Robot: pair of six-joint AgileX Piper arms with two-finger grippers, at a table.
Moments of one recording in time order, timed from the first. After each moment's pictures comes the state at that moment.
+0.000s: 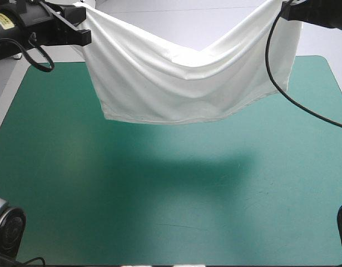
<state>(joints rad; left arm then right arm) -0.18 1.60 -2.50 -0.33 1.26 0.22 0.06 1.58 -2.60 0.28 1.25 -0.06</state>
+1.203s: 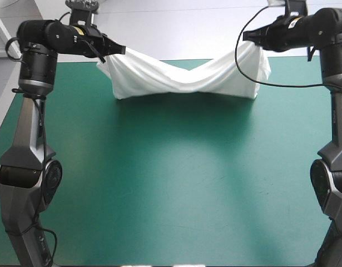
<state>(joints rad) -0.18 1.98 -2.49 -0.18 1.26 0.16 0.06 1.91 -2.41 0.27 1.25 -0.01</state>
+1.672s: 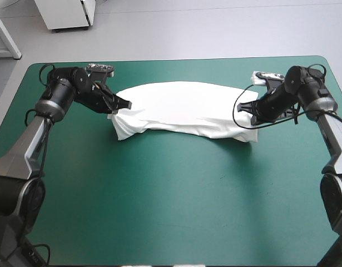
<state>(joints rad) -0.18 1.80 -1.69 -0.19 1.06 0.14 0.06 1.78 -1.60 0.26 1.14 -0.06</state>
